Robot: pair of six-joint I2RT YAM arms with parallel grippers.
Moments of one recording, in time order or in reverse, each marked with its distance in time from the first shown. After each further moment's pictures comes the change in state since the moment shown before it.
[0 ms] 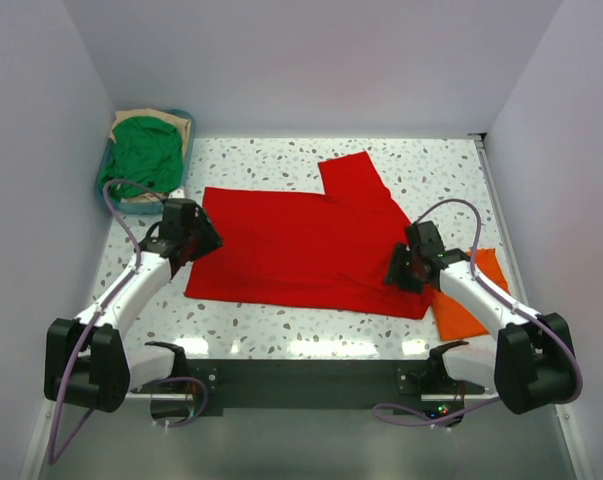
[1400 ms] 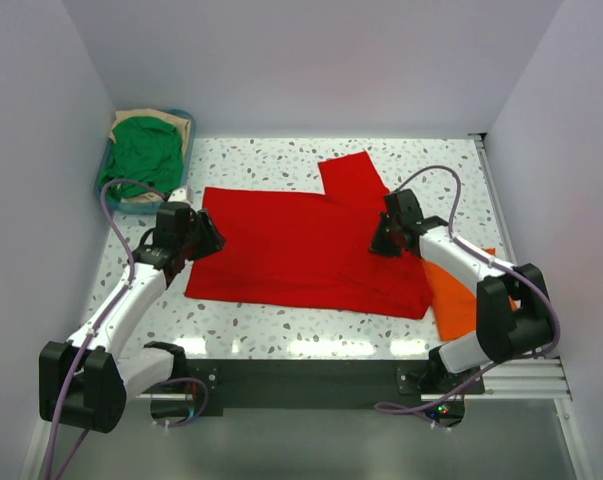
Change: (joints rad) left arm 0.000 -0.107 -0.029 0.013 0.086 0.109; right arm 0.061 0.248 0.238 0.123 0.005 0.077
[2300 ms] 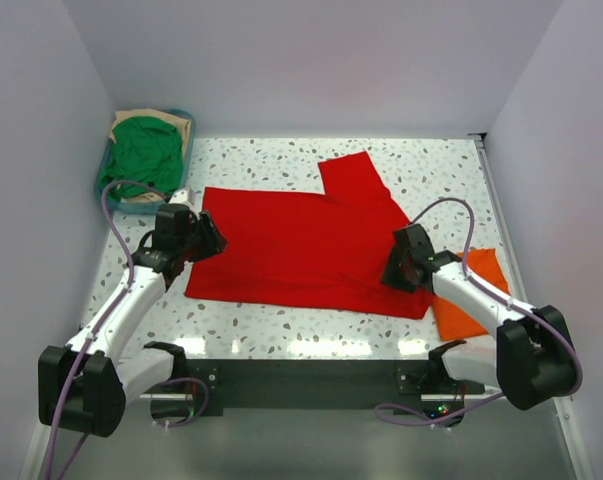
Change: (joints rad) left arm 0.000 -0.022 -0.017 0.007 0.028 0.022; right arm 0.031 -0.215 -0.254 -0.060 0.115 0.032
